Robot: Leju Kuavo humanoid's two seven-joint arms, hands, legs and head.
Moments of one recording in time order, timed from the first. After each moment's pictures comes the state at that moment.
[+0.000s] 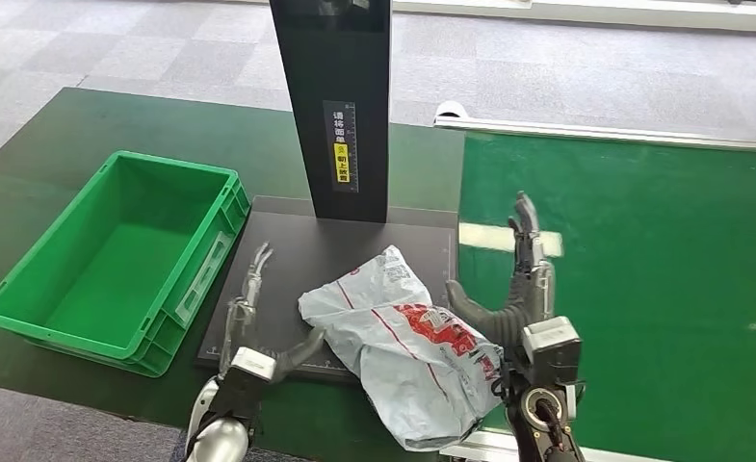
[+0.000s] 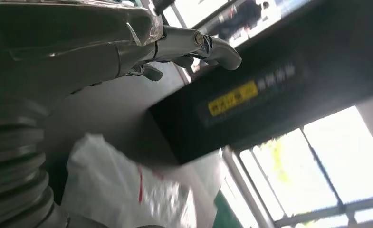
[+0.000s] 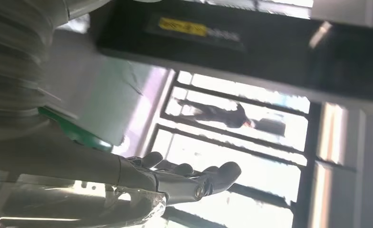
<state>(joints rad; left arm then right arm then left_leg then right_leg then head) -0.05 -0.19 -0.33 -1.34 -0.45 0.26 -0.62 -0.15 0.10 0.24 -1.44 0.16 -0.13 -0.61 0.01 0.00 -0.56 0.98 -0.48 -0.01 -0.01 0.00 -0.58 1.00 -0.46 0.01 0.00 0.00</state>
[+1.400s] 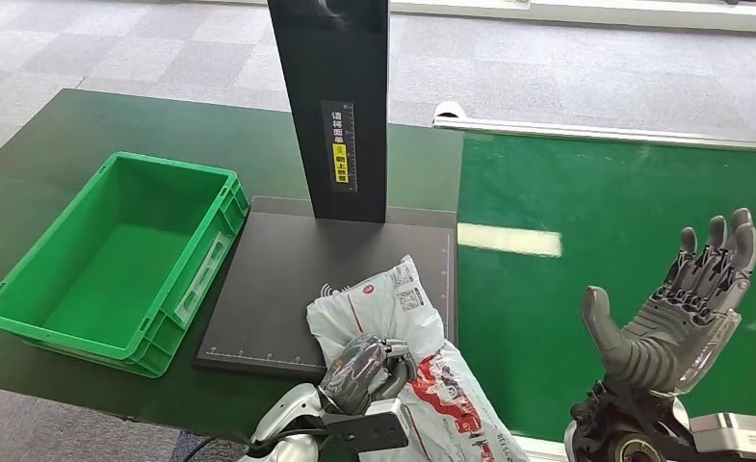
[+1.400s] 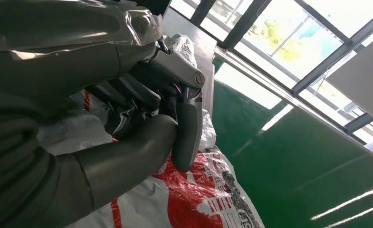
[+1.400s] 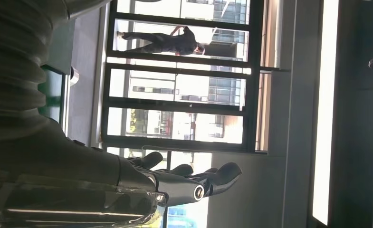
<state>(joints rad) -0.20 -0.22 -0.60 -1.01 -0.72 0.14 -0.53 0.01 0.16 0.02 -1.83 0.08 -0.11 -0.62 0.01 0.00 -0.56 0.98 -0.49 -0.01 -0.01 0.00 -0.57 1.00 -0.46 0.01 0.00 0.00</state>
